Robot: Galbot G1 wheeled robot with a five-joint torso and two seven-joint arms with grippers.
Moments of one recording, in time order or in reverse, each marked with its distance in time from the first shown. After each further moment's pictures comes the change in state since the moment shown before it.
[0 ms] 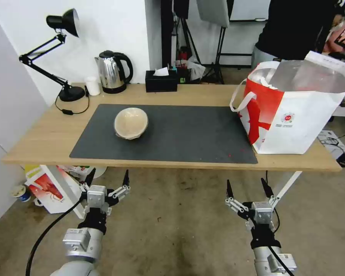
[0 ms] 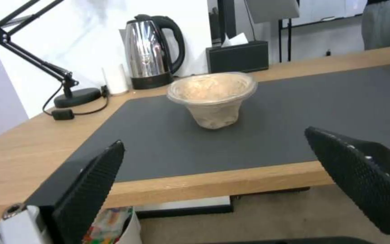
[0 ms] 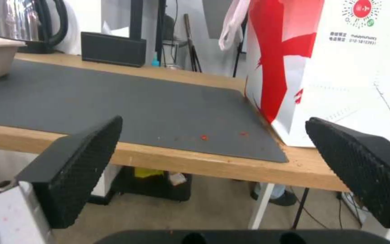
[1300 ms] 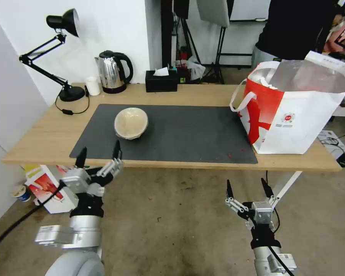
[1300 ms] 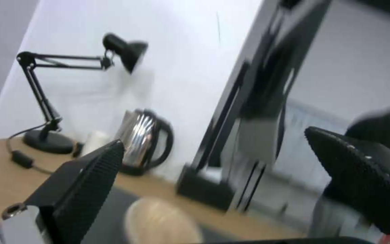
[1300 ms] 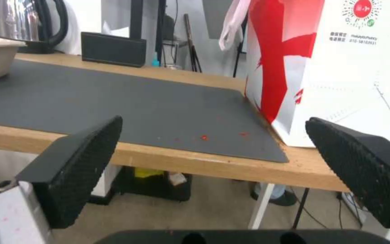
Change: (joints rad) left arm -0.094 -0.082 0.072 -0.179 -0.471 -0.151 -0.062; right arm 0.000 0.000 0.000 0.001 0.000 0.000 0.000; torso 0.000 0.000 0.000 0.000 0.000
